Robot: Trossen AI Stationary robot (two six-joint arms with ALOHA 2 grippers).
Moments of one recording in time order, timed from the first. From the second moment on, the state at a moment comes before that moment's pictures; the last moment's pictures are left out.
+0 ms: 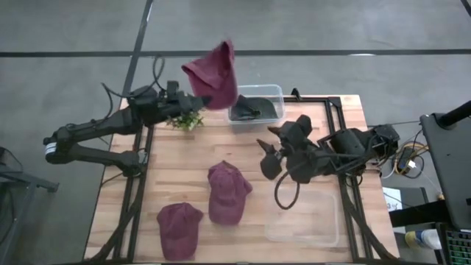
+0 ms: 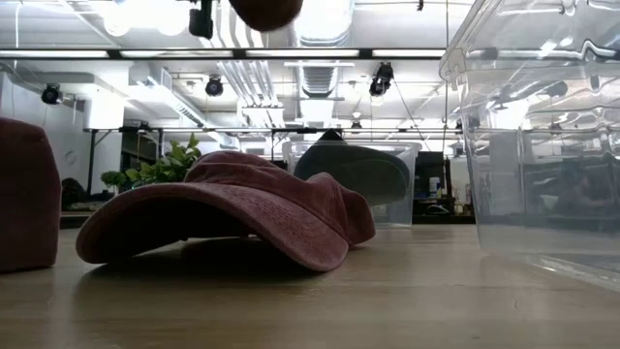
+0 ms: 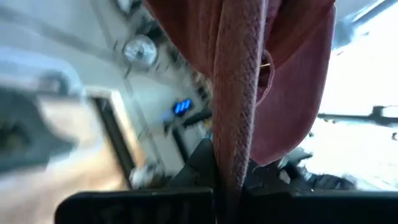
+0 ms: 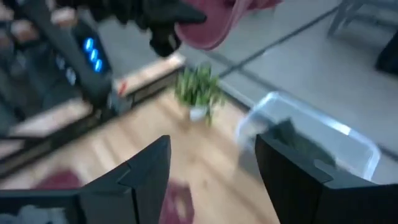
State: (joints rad) left arm 0.30 0.98 1.01 0.07 -0.07 -1.11; right arm 0.42 1.72 2.20 -1.26 0.95 0.77
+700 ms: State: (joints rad) left arm 0.30 1.07 1.02 0.82 -0.09 -1.03; right arm 0.23 1.86 2.20 0.05 1.04 -0.32
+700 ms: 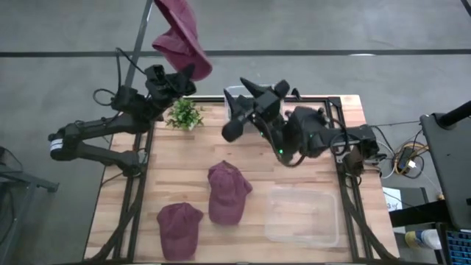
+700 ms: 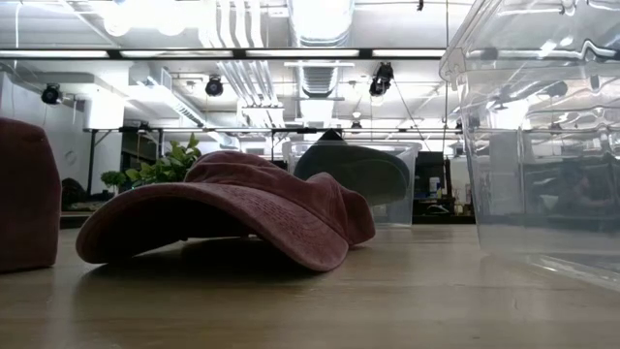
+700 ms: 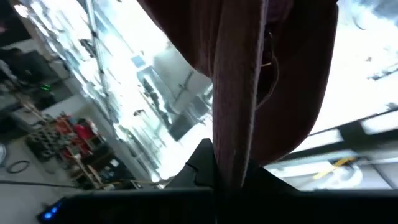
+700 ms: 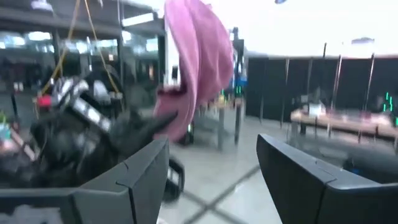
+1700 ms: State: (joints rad) left arm 0.30 1.23 1.18 0.82 0.05 -1.17; right arm 0.07 1.82 2.20 0.02 0.66 -0.21
